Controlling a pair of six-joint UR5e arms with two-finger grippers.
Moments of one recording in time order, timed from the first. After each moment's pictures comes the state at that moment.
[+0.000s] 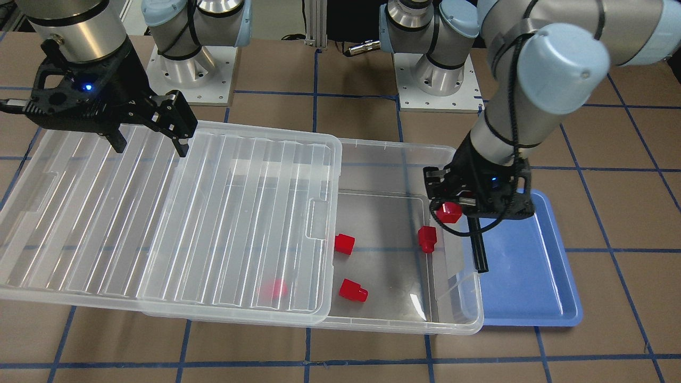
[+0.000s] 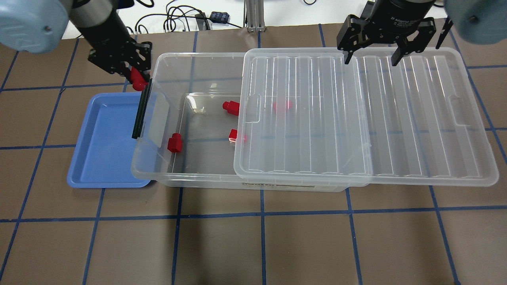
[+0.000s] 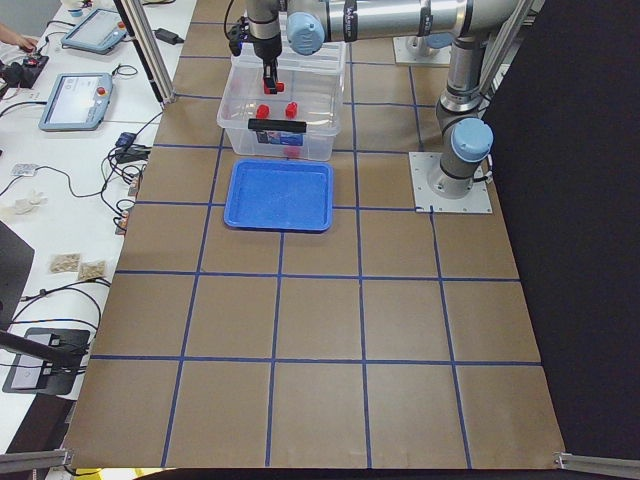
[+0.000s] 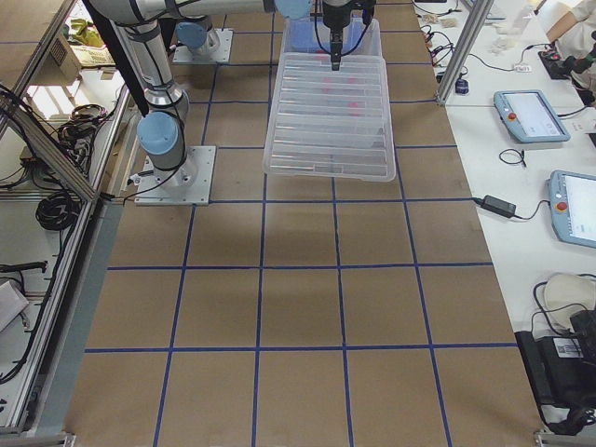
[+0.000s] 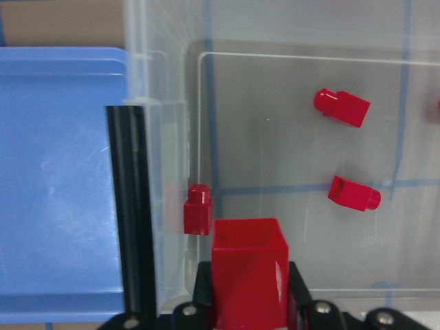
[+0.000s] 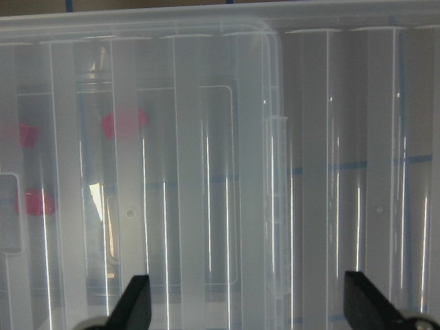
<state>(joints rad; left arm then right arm) -1.44 -1.79 -1.42 -1.54 1.51 0.09 1.59 -1.51 1.45 -1.60 -1.56 0.11</state>
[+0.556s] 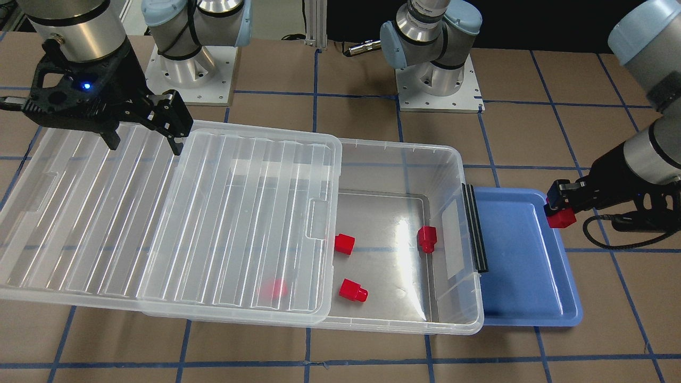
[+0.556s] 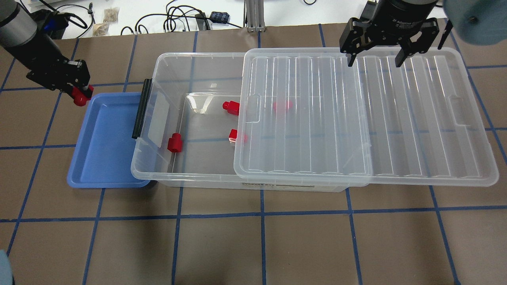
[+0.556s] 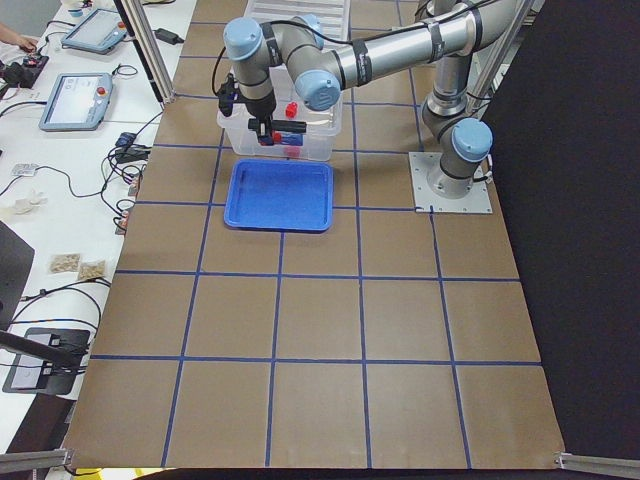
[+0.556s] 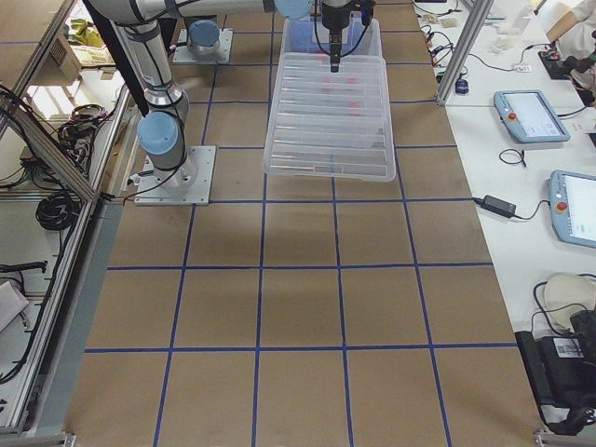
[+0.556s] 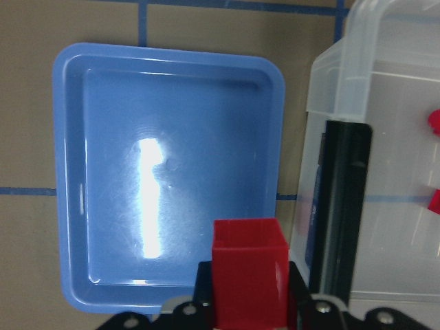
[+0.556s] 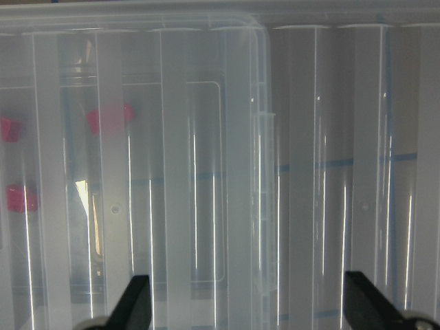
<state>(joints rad) -1.19 -1.82 -1.50 -1.52 1.52 0.37 1.59 -1.51 1.46 -1.60 -1.59 0.10</state>
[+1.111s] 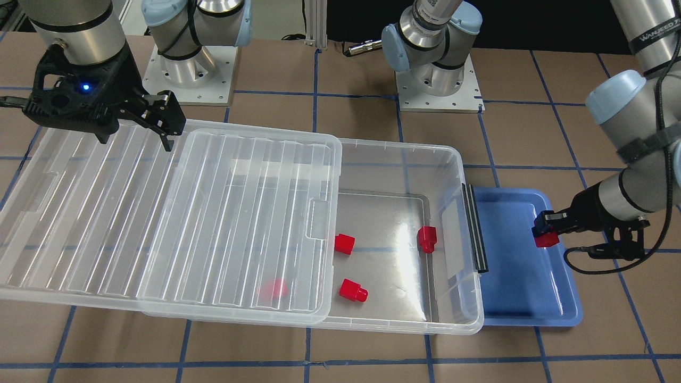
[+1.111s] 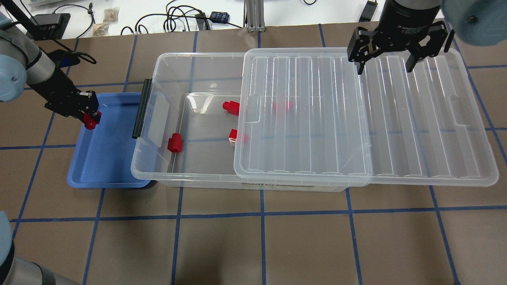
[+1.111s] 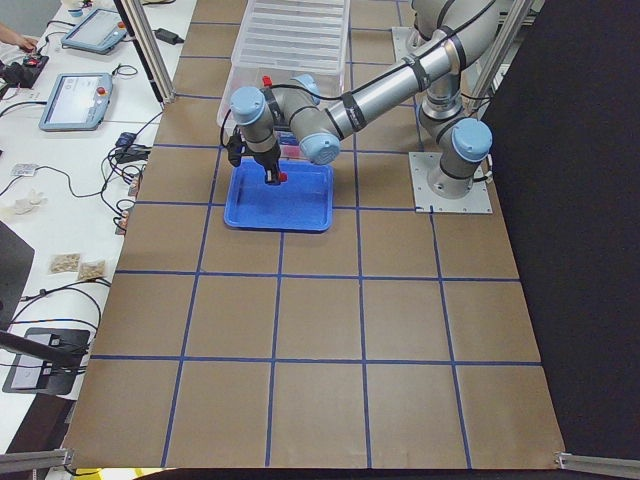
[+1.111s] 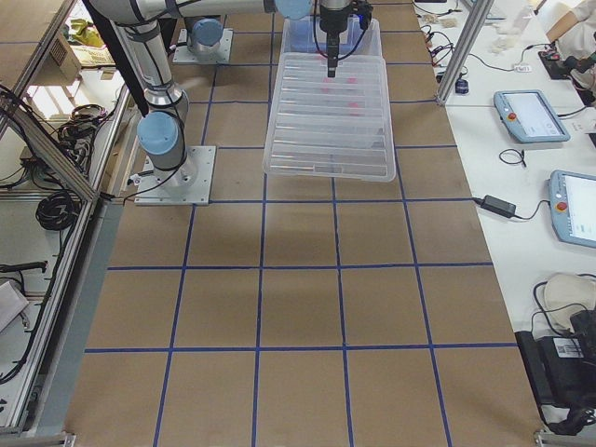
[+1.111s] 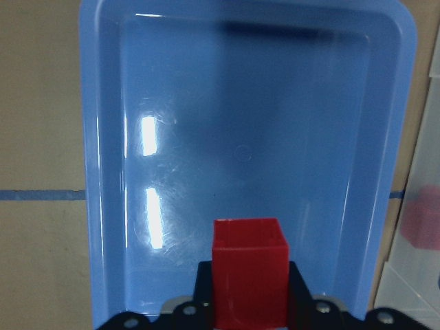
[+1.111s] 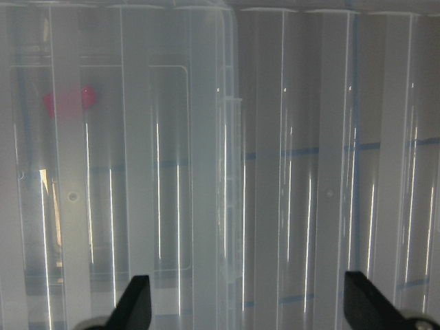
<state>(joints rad) -1.14 -1.93 -1.65 -1.30 1.52 0.38 1.59 -1.51 1.46 -1.54 -1.64 0.09</state>
